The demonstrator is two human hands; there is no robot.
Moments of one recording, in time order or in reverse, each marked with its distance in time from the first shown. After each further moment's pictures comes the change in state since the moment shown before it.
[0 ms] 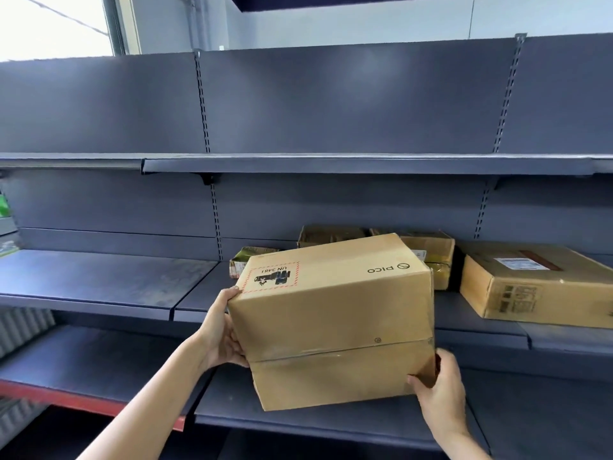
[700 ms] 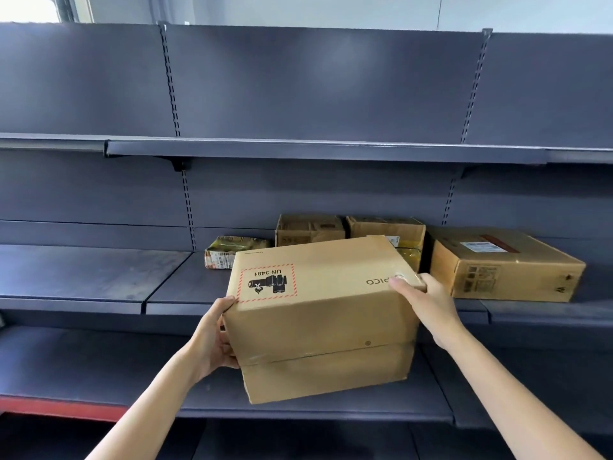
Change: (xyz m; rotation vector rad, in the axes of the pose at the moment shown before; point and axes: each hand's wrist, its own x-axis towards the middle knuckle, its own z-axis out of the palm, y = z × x) left_hand 0.003 -0.033 0.012 -0.015 -0.052 0.073; right_hand 0.058 -0.085 -0.044 0.134 -0.151 0.089
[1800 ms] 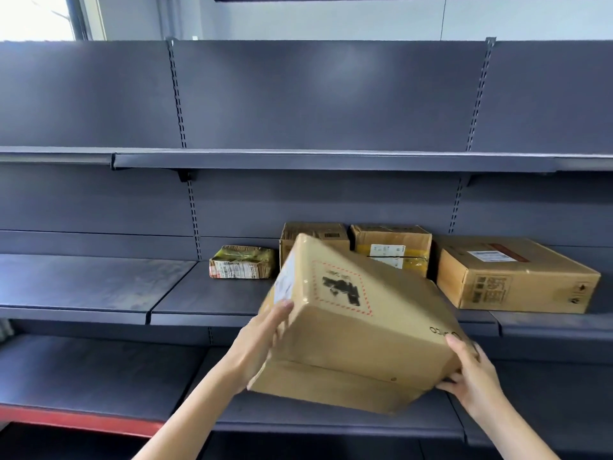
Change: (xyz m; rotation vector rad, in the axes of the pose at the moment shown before) left_hand -0.044 0.019 0.071 0.377 -0.086 0.296; right_hand -0.020 0.088 -0.028 0.679 0.114 0.381
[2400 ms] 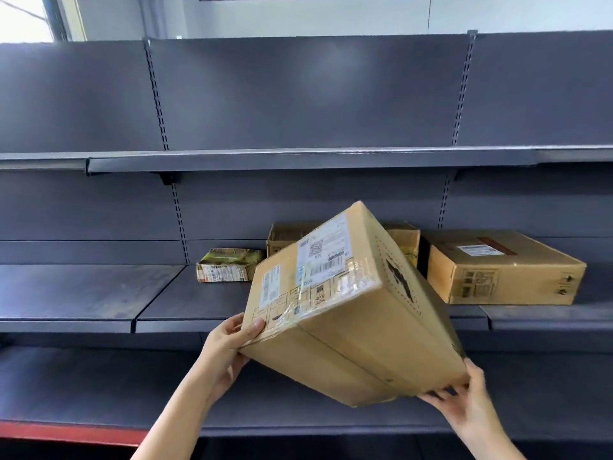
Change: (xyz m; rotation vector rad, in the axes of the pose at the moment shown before) left_hand 0.024 -0.036 -0.018 -0.505 0.065 -0.032; right_hand 0.012 0.035 -0.027 0.423 0.045 0.174
